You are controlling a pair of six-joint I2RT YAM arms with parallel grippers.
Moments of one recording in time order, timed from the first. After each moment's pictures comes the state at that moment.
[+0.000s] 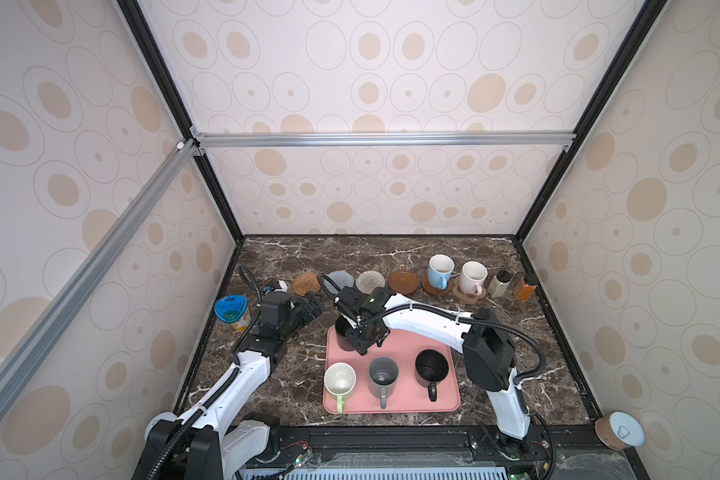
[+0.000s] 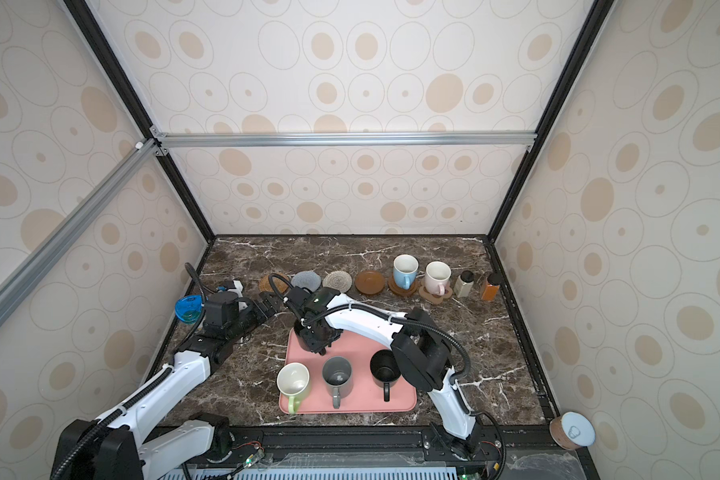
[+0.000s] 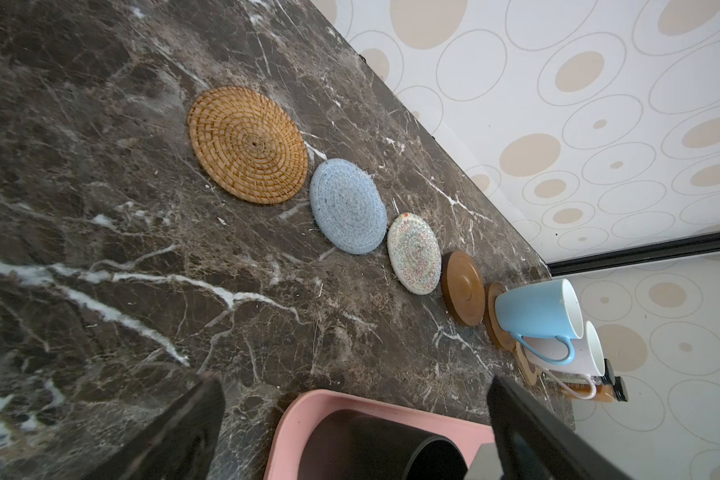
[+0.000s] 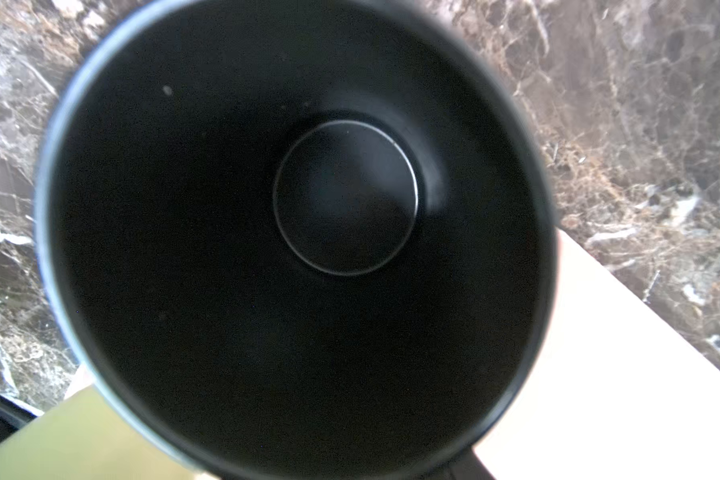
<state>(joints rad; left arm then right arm) -0.19 1.07 0.55 -0.02 0.09 -0.81 0.99 2.09 1.76 -1.02 0.03 0.35</state>
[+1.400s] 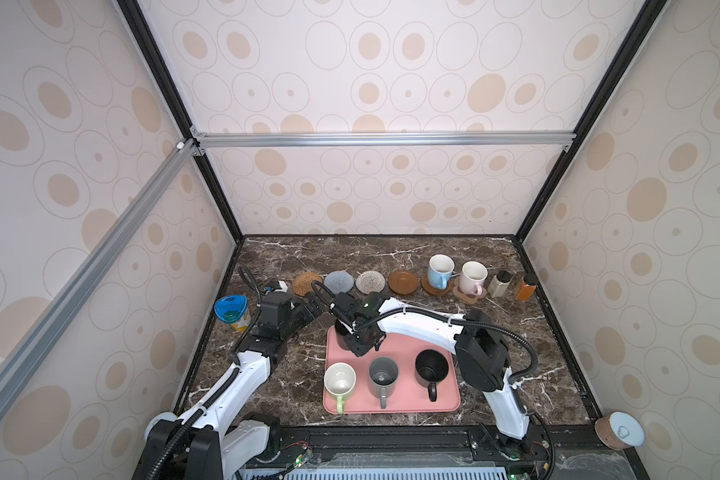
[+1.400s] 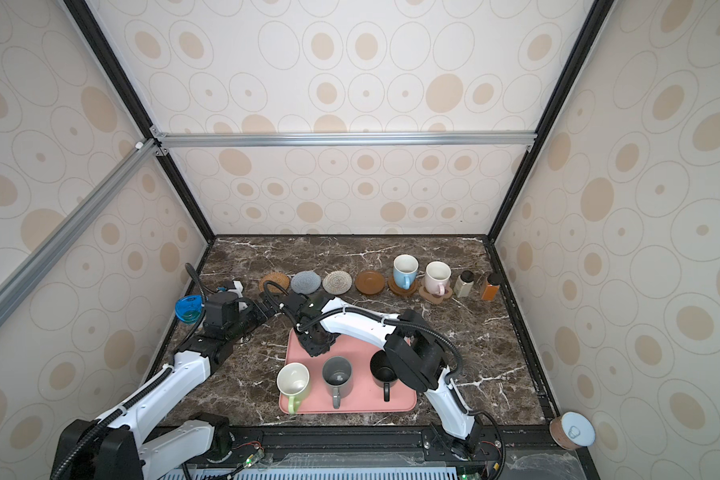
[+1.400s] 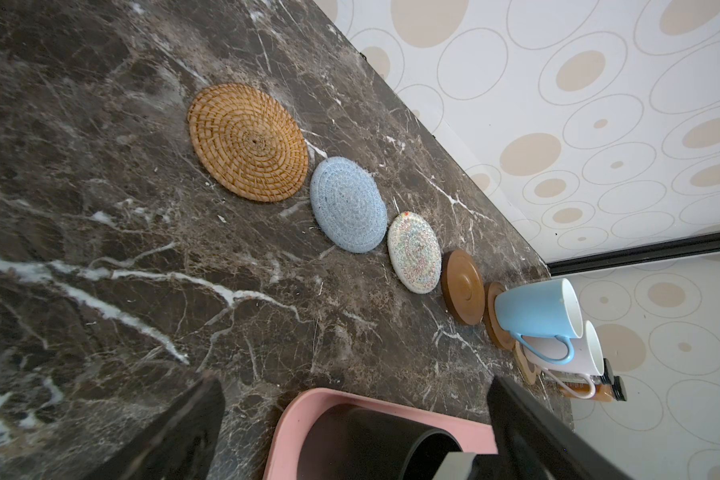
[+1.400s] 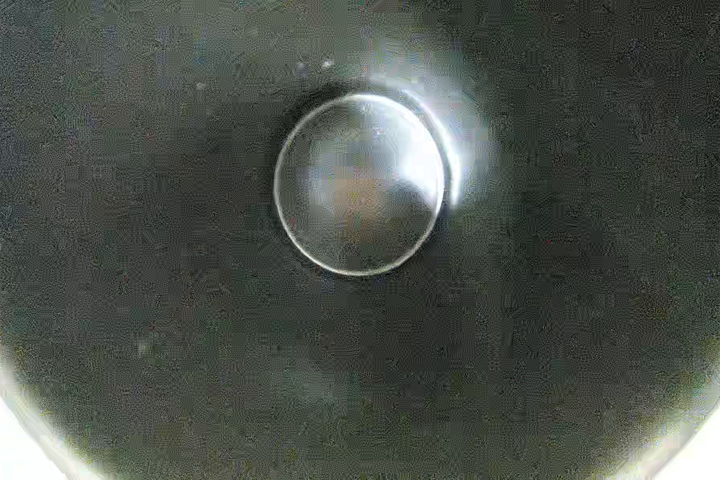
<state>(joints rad) -0.19 1.07 0.55 -0.02 0.09 -0.82 1.01 2.13 1.77 -1.03 0.06 0.29</state>
